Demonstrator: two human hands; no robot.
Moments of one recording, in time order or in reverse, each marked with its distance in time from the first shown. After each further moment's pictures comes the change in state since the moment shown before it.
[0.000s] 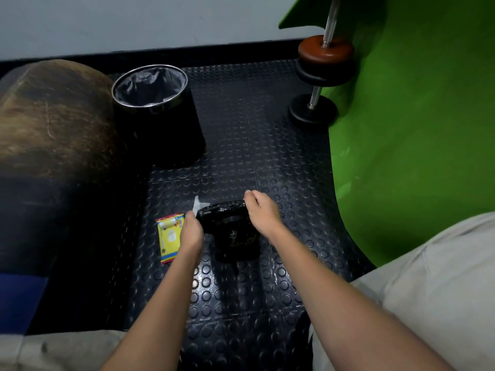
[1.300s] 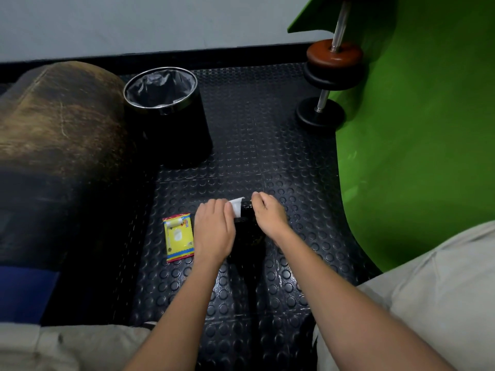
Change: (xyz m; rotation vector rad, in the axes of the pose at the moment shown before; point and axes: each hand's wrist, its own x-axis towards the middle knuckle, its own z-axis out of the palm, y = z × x) left_hand -0.020 -0.004 0.017 0.945 0.245 1.068; right_hand 0.002 0.001 0.003 -0.035 0.030 0.015
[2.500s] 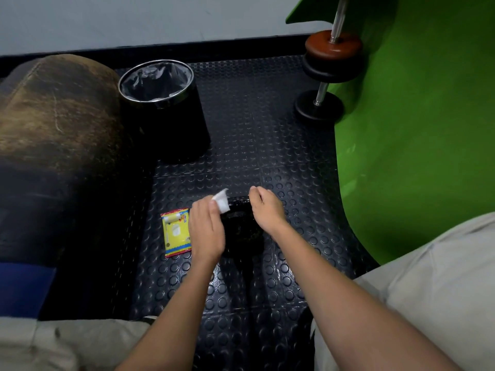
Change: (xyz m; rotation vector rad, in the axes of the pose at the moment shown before) left_hand -0.015 -0.009 0.009 -0.358 0.121 -0.220; right_hand -0.001 0.003 0.002 -0.024 0.006 -0.012
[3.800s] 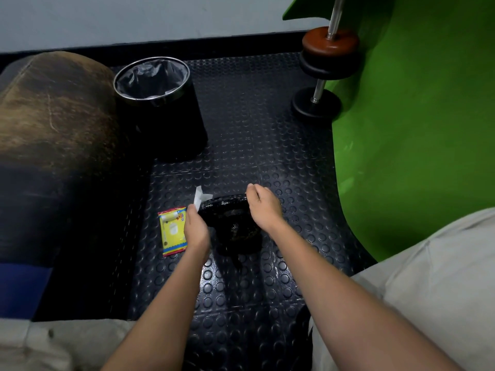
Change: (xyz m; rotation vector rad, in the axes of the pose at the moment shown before) left_hand 0.017 0.001 -0.002 -0.635 -0.038 -0.953; right_hand 0.001 -0.001 0.000 -0.005 0.000 0.001
